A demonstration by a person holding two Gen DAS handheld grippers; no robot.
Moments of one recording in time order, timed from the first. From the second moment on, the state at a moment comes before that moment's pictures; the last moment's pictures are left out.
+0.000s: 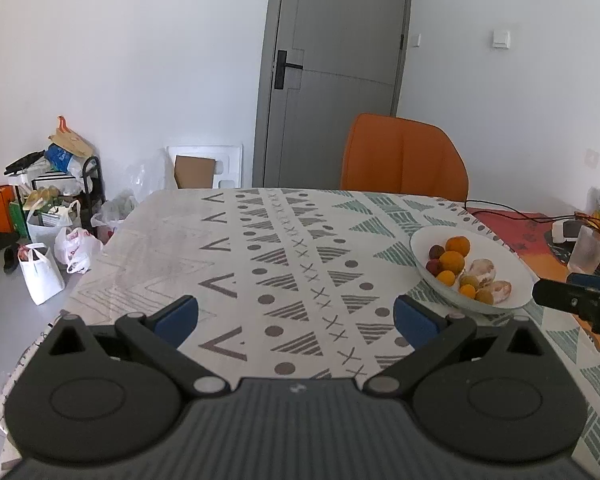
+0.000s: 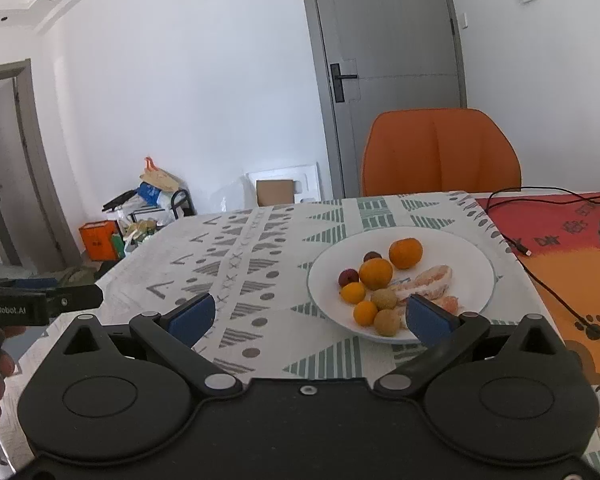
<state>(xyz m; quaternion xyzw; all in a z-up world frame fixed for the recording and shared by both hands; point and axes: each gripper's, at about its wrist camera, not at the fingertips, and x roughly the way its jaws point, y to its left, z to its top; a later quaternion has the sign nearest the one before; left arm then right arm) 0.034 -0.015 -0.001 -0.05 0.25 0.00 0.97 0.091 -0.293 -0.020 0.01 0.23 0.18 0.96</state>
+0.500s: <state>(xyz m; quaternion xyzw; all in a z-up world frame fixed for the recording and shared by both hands) 0.033 -0.009 -0.012 -0.05 0.26 0.01 0.96 0.091 -0.288 -0.027 0.00 0.24 0.19 0.95</state>
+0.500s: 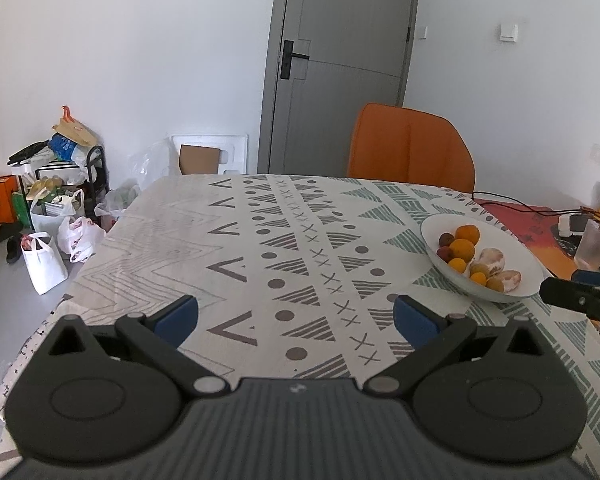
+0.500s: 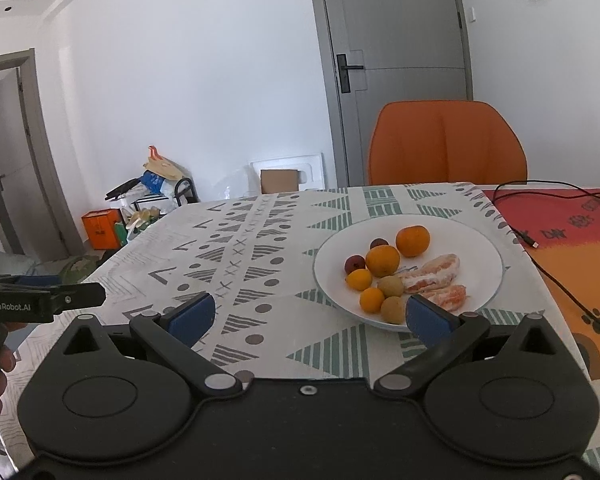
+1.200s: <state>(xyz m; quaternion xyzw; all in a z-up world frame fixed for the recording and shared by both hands) 0.032 -0.005 -0.011 -0.05 0.26 0.02 0.96 0.091 -0.288 -0.030 0.00 0.24 0.19 0.95</state>
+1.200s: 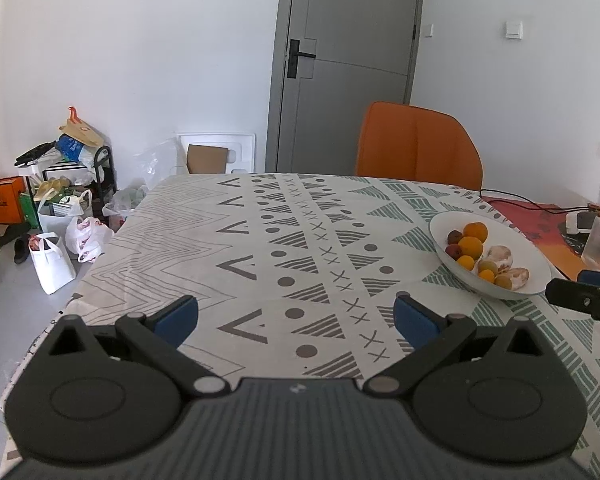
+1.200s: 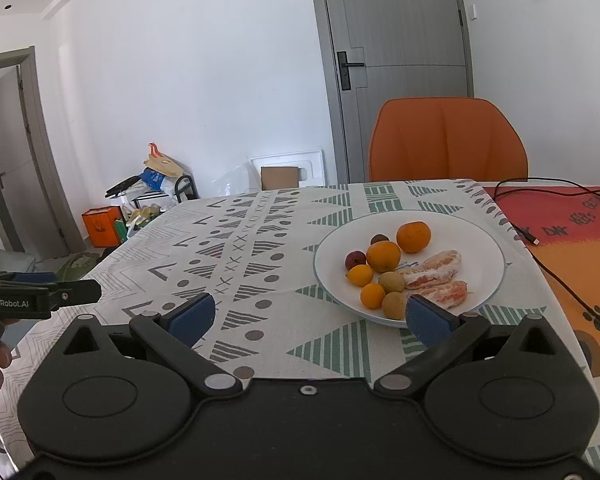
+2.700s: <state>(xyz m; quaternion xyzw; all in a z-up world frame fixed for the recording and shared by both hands) 0.030 -0.002 -0.008 -0.05 0.27 0.02 0.96 0.091 -0.287 -0.031 0.00 0.24 0.19 0.95</state>
